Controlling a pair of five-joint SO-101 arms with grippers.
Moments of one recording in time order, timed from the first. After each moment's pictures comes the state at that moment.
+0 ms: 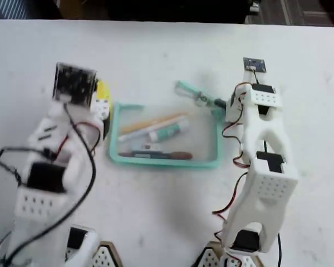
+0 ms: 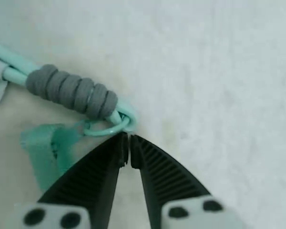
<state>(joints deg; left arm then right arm) 5.4 -51.7 40.5 44.0 -3.3 6.3 32.0 -6.1 59.8 4.1</state>
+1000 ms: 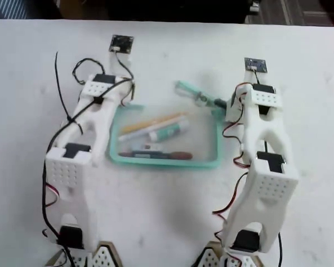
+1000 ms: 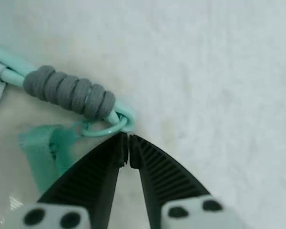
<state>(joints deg) 1.8 40.2 -16.0 48.7 2.6 6.9 32.0 -6.1 59.6 3.7</state>
